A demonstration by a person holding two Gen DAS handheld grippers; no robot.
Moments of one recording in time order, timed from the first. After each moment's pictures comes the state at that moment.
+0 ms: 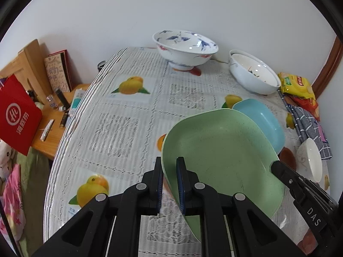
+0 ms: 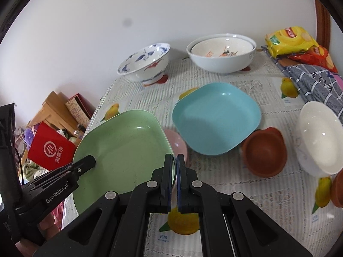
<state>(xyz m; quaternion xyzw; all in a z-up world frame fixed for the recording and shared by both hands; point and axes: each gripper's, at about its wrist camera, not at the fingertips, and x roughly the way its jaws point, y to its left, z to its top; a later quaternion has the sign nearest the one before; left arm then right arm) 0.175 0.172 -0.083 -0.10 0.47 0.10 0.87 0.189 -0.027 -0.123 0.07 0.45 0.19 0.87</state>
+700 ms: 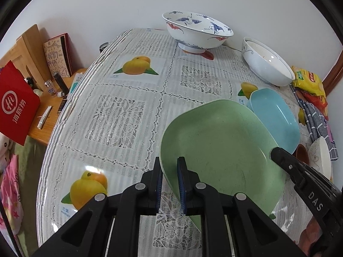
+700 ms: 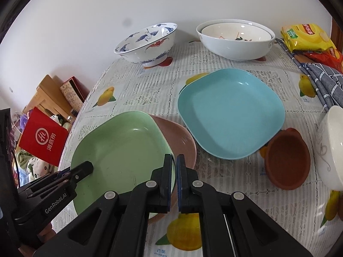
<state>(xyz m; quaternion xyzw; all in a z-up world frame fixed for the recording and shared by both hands) 0.189 0.184 -0.115 -0.12 0.50 0.10 0.85 0.218 0.000 -0.148 0.04 0.48 0.19 0.85</state>
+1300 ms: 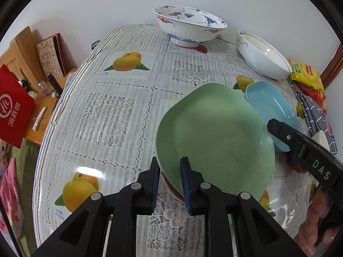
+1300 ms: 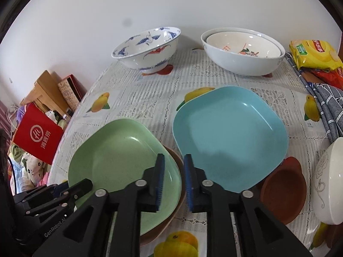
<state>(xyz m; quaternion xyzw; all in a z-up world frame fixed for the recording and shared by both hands) 0.194 0.175 -0.122 -0.11 0.51 0.08 0.85 0.245 0.000 -0.142 0.01 0.46 0.20 0.86</state>
